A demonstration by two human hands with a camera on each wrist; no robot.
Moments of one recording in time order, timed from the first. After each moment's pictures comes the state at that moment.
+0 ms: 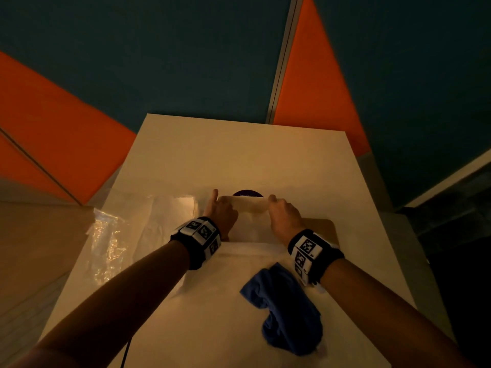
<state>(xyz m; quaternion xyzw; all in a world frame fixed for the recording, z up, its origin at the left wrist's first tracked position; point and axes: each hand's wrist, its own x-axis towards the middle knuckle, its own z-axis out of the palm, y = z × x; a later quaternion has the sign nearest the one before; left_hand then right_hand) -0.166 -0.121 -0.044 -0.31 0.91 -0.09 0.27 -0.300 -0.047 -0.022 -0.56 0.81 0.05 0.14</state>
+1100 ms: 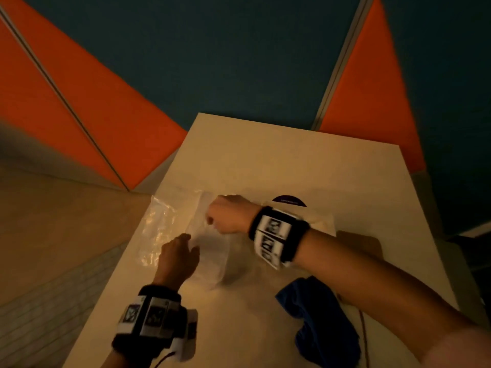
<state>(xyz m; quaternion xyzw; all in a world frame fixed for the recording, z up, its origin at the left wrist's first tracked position) 0.006 -0.062 -0.033 -0.70 0.64 0.32 -0.07 -0.141 -0.117 0.022 -0.84 0.51 0.13 0.17</state>
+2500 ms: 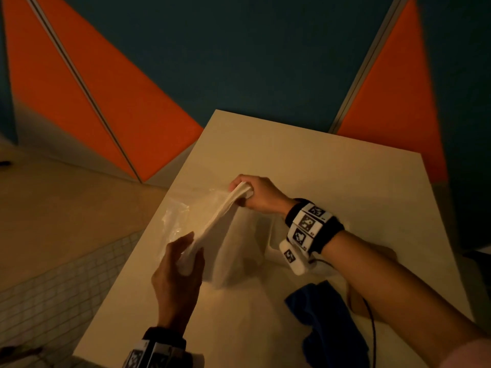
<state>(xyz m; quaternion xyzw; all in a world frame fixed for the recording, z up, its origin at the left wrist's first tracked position) 0.011 -0.006 -0.026 -0.66 0.59 0.20 -0.41 -0.182 -0.143 0.011 -0.71 0.57 -0.19 0.37</state>
